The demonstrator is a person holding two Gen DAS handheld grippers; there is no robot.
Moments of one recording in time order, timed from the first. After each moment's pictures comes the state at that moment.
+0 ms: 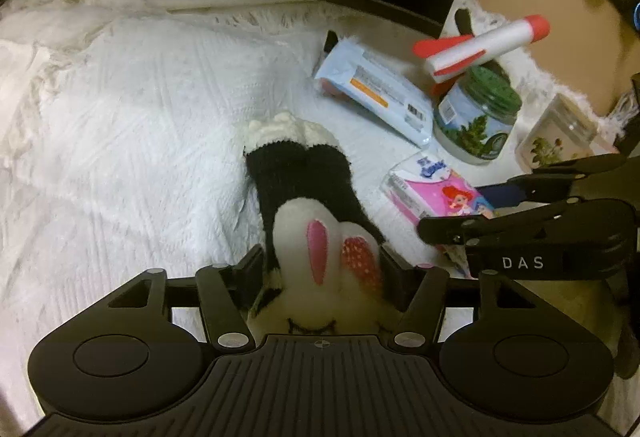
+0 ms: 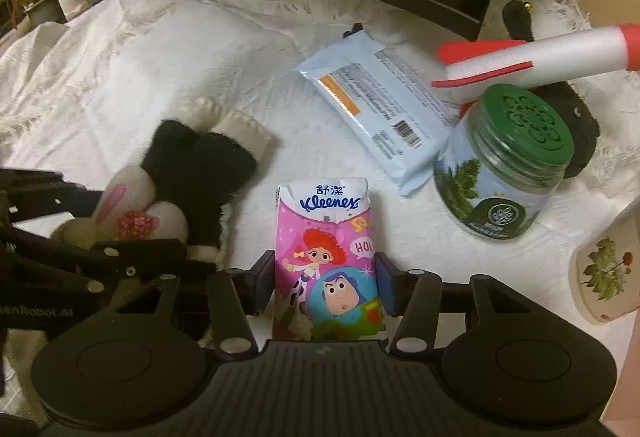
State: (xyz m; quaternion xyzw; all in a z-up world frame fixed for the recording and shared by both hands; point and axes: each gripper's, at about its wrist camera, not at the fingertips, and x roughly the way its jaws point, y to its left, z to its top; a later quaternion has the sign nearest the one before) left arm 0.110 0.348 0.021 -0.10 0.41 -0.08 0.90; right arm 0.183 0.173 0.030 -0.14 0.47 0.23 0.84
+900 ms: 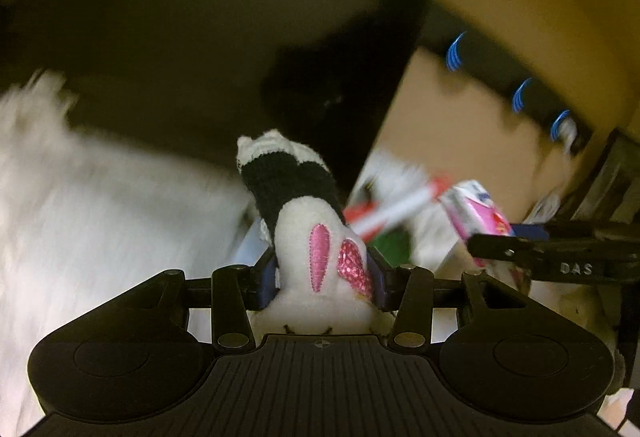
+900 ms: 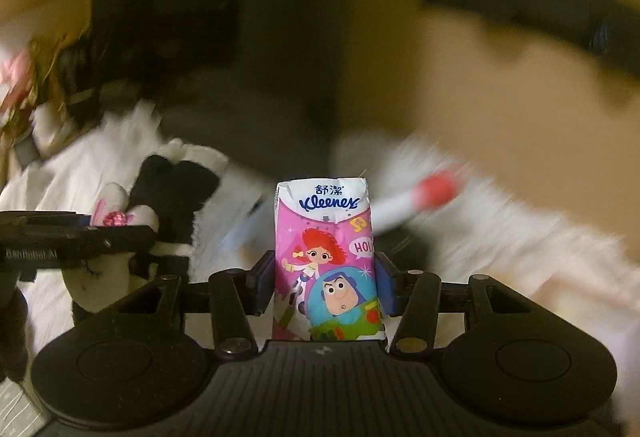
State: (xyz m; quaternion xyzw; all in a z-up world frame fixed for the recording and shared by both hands) left arm 0.136 0.348 0.140 -0.15 0.26 -0.18 0.94; right arm 0.169 0.079 0.186 -0.07 0.32 0.16 0.93
